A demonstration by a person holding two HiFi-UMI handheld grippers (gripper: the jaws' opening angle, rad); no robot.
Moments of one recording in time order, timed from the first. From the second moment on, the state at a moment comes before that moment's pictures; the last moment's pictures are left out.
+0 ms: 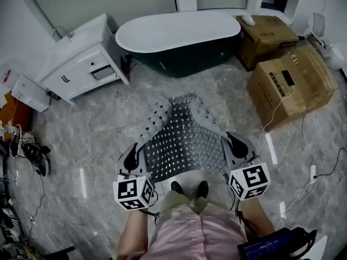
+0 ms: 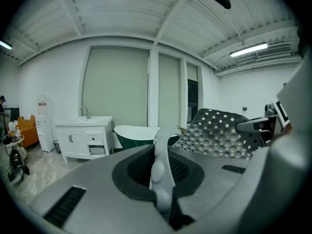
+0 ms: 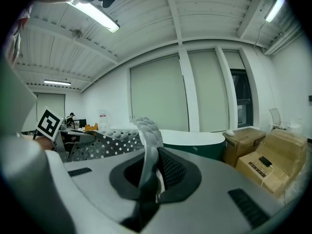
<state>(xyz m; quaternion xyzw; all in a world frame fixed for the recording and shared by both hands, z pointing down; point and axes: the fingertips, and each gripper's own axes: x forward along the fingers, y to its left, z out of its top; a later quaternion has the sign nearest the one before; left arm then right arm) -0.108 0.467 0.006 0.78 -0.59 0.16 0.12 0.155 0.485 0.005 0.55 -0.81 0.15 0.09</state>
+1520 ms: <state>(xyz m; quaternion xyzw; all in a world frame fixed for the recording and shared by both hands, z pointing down) -0.198 0.261 0.024 0.81 -0.56 0.13 0.11 0.073 0.293 0.007 0.59 -0.79 0.13 0.10</state>
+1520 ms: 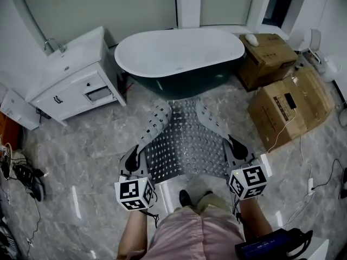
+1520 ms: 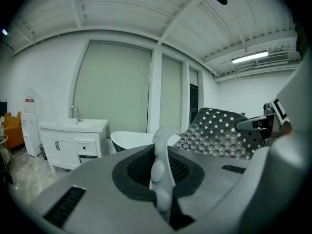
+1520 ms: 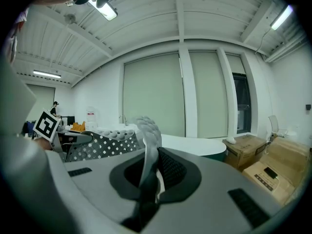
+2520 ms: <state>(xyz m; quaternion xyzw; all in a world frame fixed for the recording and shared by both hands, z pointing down) -0.131 0.151 0.055 0.79 -0.56 0.20 0.13 0.138 0.174 0.065 0.57 -0.79 0.19 0.11</state>
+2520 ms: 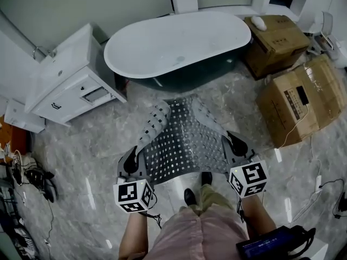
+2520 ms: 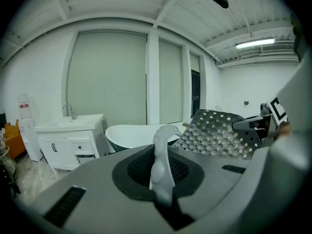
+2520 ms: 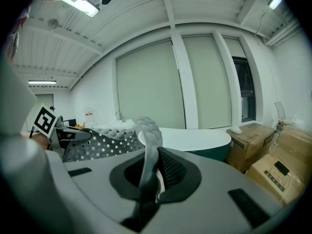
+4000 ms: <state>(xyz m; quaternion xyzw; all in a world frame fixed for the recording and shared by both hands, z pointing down) -0.160 0.079 0.073 0.74 -0.63 0.19 0.15 0.122 0.059 0.089 0.51 -0.83 0.19 0.10</state>
